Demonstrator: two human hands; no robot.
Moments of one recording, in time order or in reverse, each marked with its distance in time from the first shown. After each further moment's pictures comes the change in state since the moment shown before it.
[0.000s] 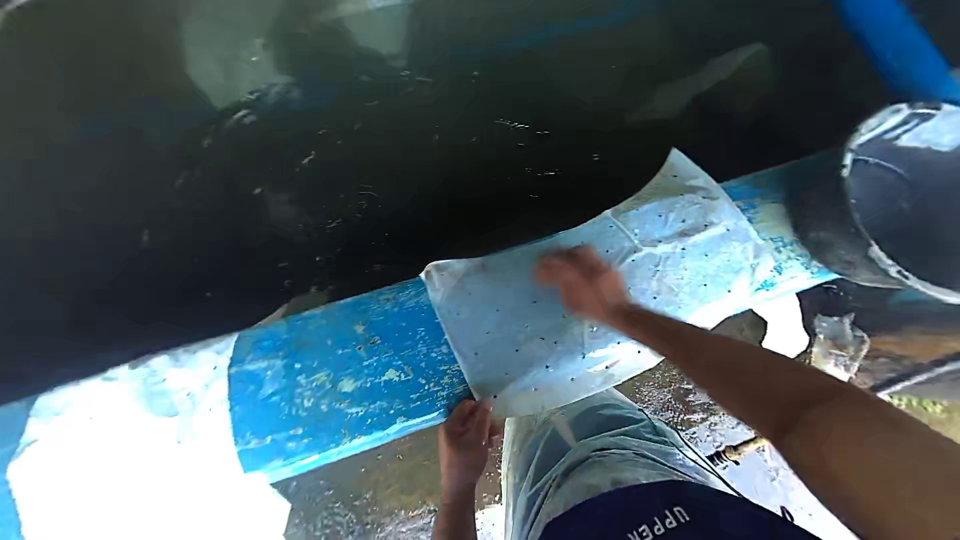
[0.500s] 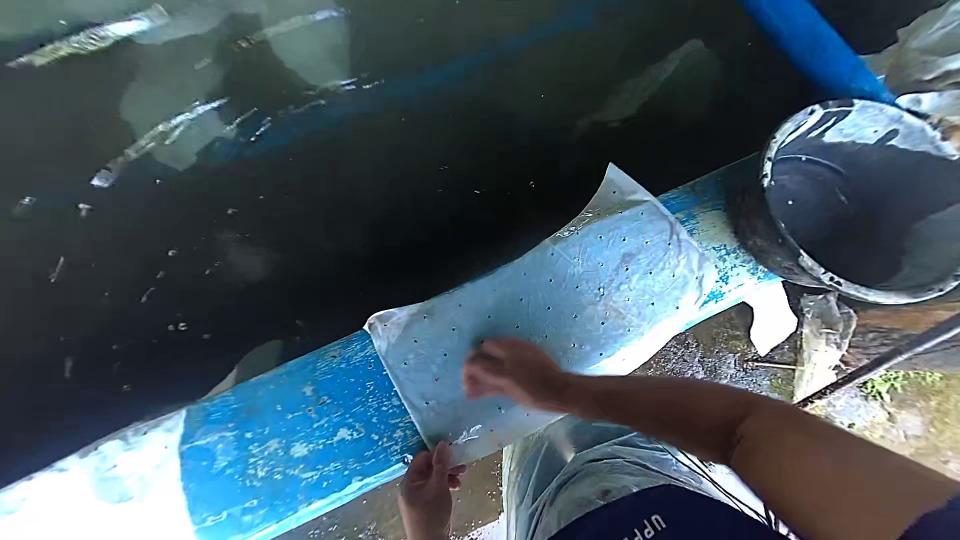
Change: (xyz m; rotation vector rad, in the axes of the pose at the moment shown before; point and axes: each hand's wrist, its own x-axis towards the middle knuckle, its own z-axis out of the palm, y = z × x) left_hand -0.007 0.007 0.028 0.063 0.261 -0.004; right_hand -0.032 -0.048 -0.010 0.311 -0.163 -0.186
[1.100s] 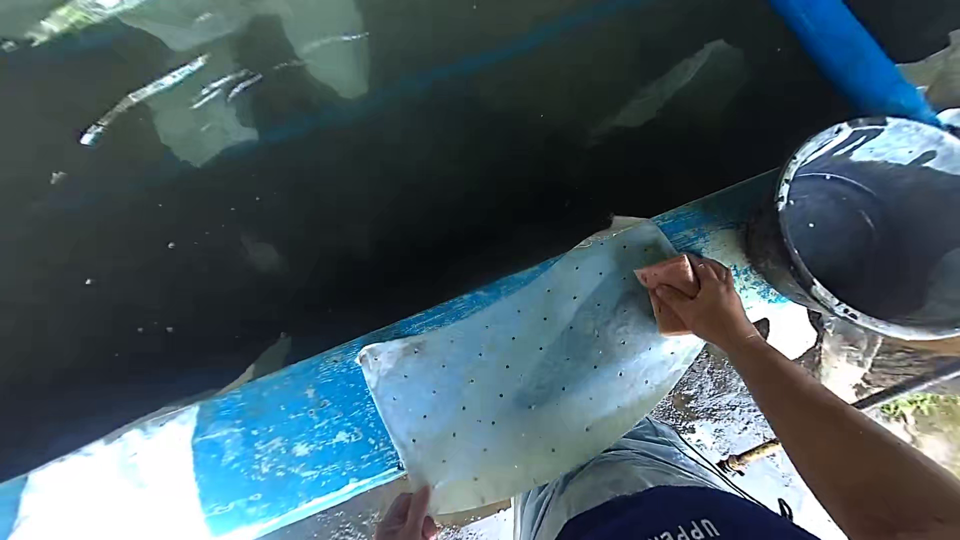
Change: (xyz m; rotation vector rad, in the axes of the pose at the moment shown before) left_hand -0.026 0.003 -0.040 -0.034 0.003 -0.207; right_hand -0.083 0.114 -0.168 0.013 0.158 1.175
